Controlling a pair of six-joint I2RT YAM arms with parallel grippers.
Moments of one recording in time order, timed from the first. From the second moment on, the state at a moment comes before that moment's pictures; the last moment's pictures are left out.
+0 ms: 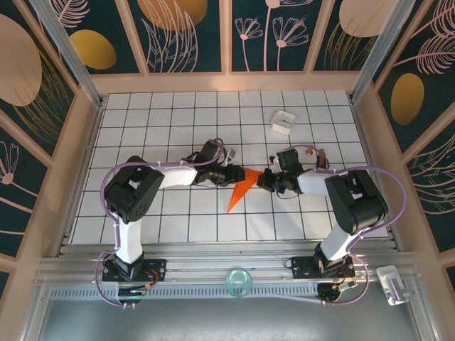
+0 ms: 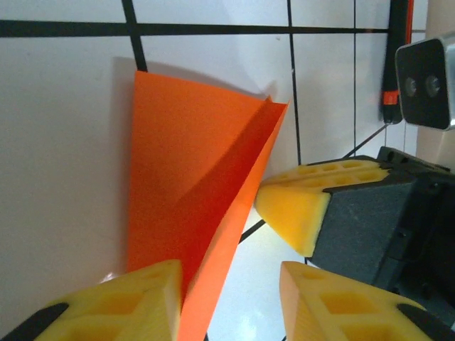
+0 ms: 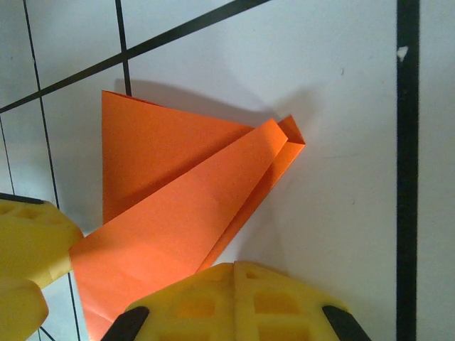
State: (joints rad) left arm -0.66 1.95 1.08 0.05 0.56 -0.82; right arm 0.38 1.67 0.68 0.03 -0.44 0.64
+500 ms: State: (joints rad) left arm -0.66 2.00 1.12 -0.01 0.57 -0.76; right arm 0.37 1.66 0.68 0.02 -0.46 0.64
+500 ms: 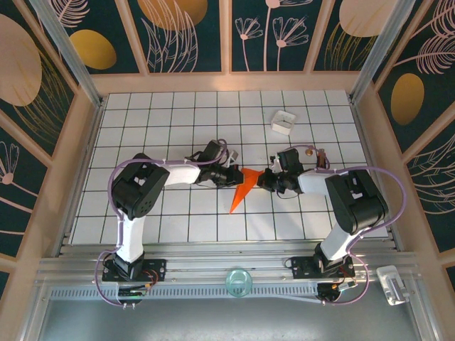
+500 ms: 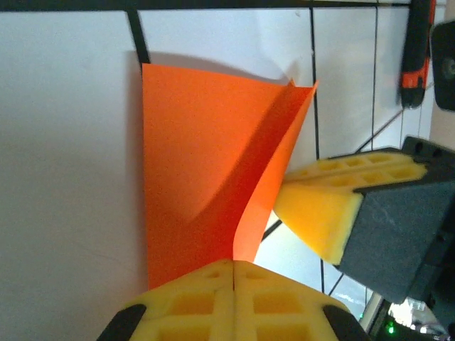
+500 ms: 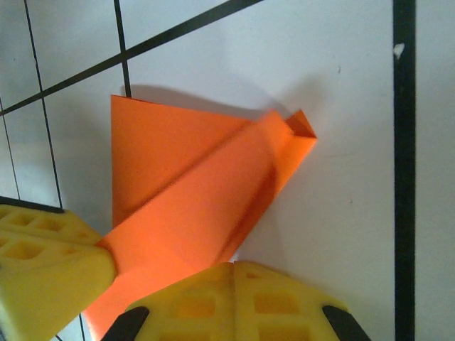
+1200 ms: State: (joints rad) left arm -0.83 1.95 1.35 -0.64 -0.27 -0.70; right arm 0.28 1.39 0.71 -0.20 -0.34 0.54
